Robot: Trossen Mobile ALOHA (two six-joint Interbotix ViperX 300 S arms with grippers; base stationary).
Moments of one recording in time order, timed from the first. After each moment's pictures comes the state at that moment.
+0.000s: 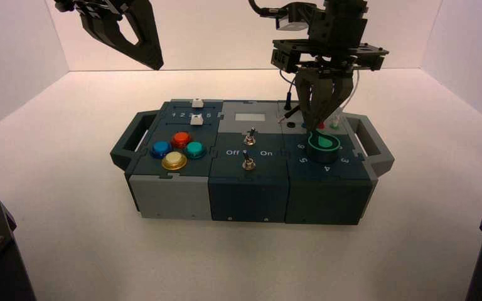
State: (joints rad) left arm -0.78 -0.60 0.97 -0.07 0.69 0.06; right arm 0.62 0.00 0.71 0.14 0.85 0.13
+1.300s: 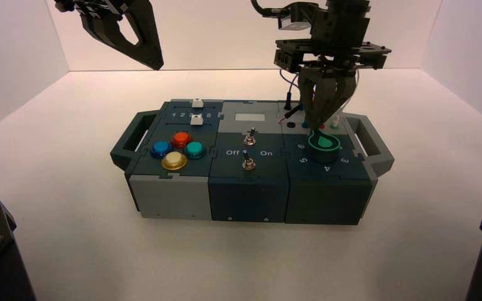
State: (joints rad) left arm -0.78 -0.60 0.97 -0.07 0.69 0.06; right arm 0.61 0.00 0.71 0.13 0.86 0.13
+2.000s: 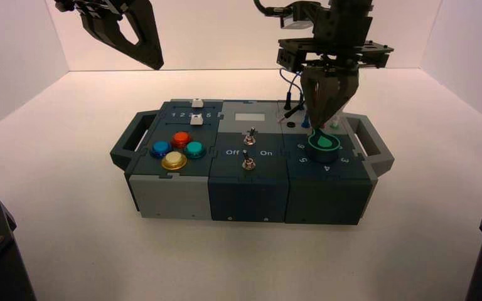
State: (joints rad) left arm -0.78 -0.60 0.97 -0.07 0.68 0.06; right arm 0.61 -0.02 0.71 0.12 0.86 0.13
